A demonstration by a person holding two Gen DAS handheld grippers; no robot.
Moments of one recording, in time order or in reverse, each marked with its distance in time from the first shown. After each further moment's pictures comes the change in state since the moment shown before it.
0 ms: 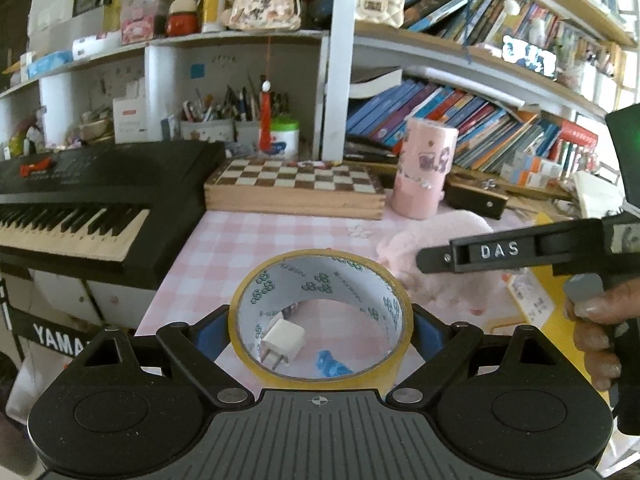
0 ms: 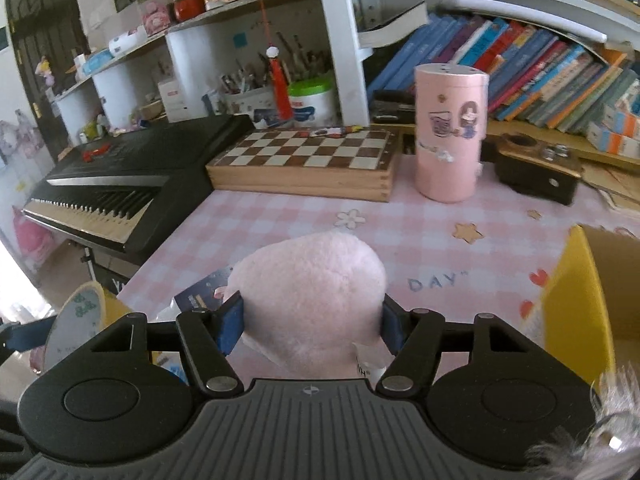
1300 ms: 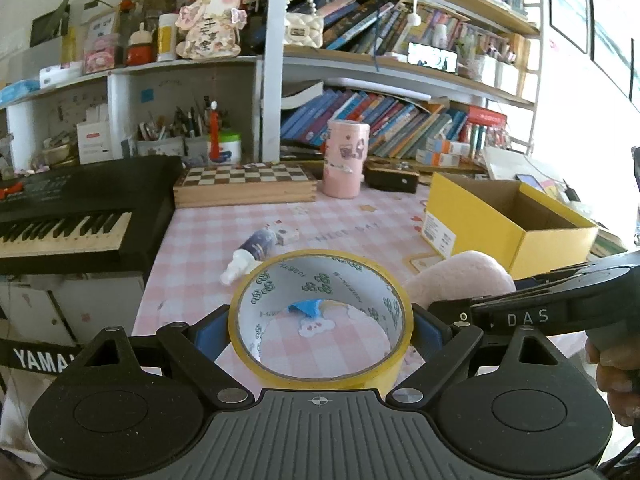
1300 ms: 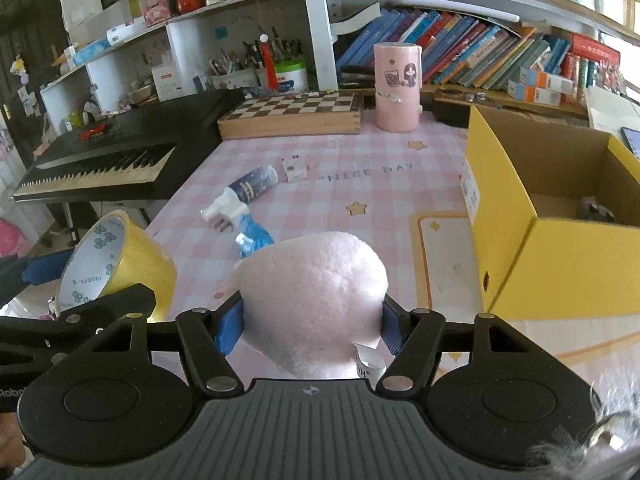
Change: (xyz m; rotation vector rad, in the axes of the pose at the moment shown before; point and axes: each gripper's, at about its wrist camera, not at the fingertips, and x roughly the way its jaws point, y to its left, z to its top) left arm -0.112 0.023 -0.060 0.126 -0.034 -0.197; right arm -0.130 0.087 -0.121 0.072 0.009 -0.153
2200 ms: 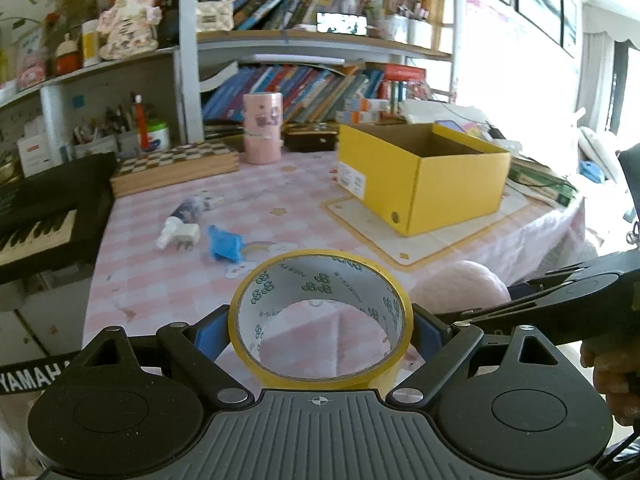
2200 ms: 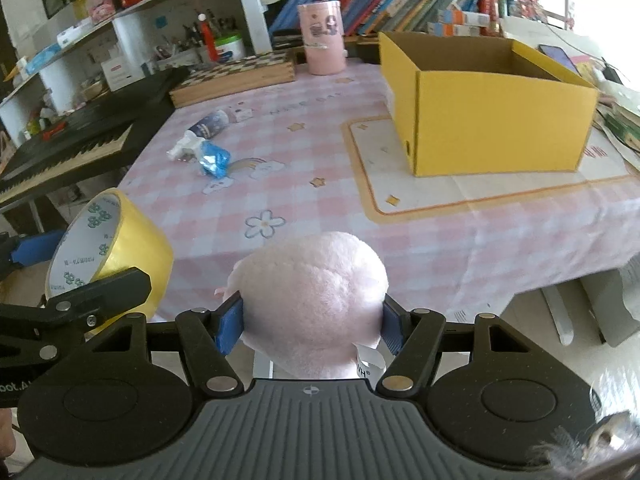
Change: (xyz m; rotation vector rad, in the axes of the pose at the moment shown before) left arm -0.041 -0.043 -0.039 0.157 0.073 -0.166; right arm -0.061 -0.002 -0.091 0.169 0.062 -0.132
